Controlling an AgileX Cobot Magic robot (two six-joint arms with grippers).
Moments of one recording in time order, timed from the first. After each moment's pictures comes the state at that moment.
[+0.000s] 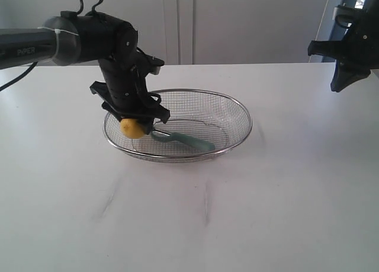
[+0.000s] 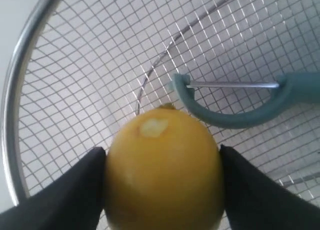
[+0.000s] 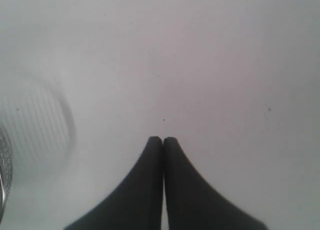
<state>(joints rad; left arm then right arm) -0.54 2.16 -1.81 0.09 1.00 -0.05 -0.08 2.09 -1.90 0.14 1.22 0.07</state>
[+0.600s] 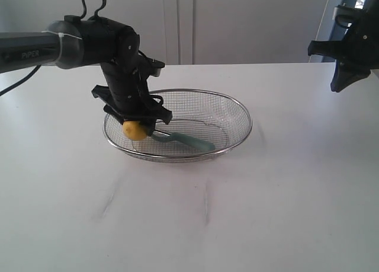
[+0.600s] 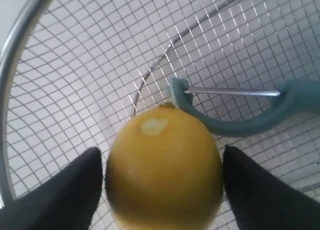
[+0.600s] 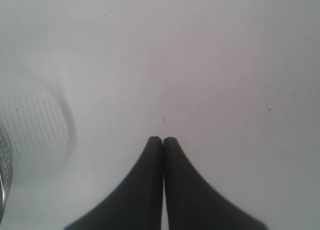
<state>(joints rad) -0.54 2.18 -1.81 0.08 0.99 -0.08 -0.08 2.09 -1.90 0.14 1.22 0.07</state>
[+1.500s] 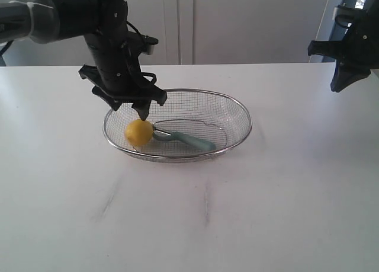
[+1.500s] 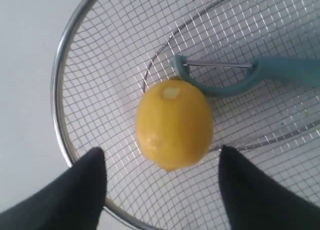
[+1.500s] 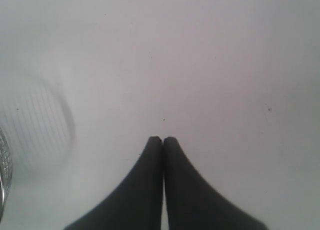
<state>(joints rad) -0.54 2.05 -1.81 0.08 1.10 -0.08 -0.08 2.09 -1.90 0.14 1.22 0.07</state>
